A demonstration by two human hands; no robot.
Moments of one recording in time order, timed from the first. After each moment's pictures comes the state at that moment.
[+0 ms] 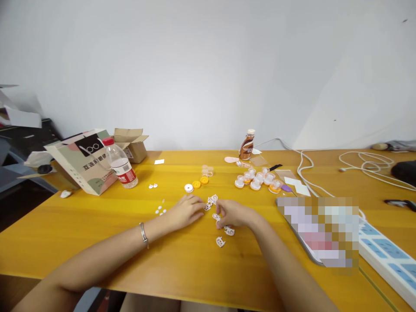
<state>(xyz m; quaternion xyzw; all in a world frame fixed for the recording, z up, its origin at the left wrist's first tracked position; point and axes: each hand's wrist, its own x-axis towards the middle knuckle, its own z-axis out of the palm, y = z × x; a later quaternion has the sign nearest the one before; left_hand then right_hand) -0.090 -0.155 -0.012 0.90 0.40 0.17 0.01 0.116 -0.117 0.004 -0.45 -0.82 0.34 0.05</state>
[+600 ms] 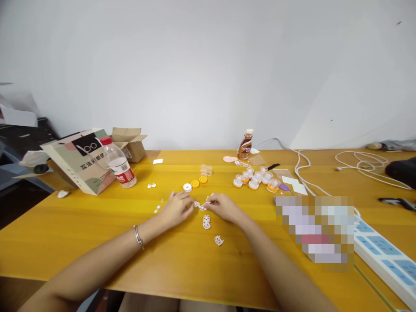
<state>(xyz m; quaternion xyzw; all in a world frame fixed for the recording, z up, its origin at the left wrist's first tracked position) -0.099 -0.162 -0.006 0.84 0.51 0.19 -0.02 0.094 -0.108 -0.012 -0.40 -0.84 0.30 0.22</state>
